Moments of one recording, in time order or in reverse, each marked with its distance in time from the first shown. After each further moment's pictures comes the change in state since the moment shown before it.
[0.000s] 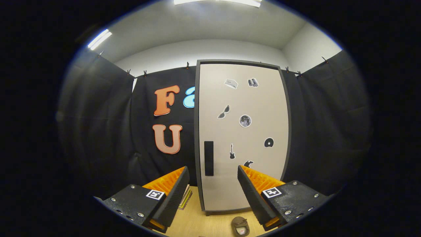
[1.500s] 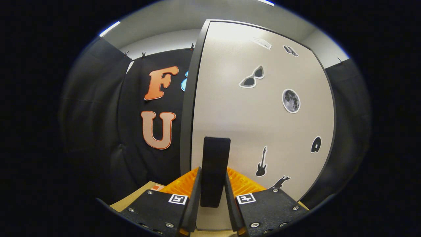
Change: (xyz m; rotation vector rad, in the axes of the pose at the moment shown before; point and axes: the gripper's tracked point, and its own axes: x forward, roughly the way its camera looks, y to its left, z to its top) arm 0.191 0.019 -0.053 -0.085 0.044 0.002
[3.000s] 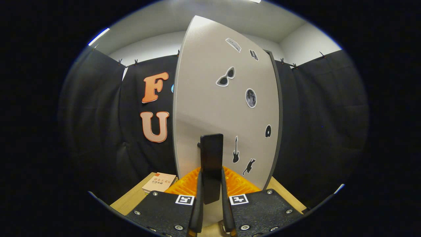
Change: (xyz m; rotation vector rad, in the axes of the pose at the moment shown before) arm -0.099 -0.047 0.007 0.061 0.044 -0.041
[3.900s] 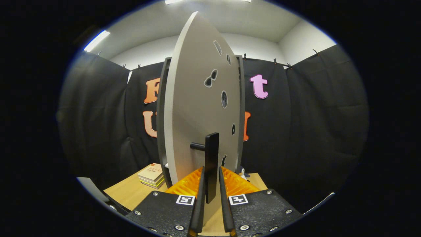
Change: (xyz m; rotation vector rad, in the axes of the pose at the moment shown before) arm -0.040 -0.076 -0.005 -0.026 -0.012 0.081
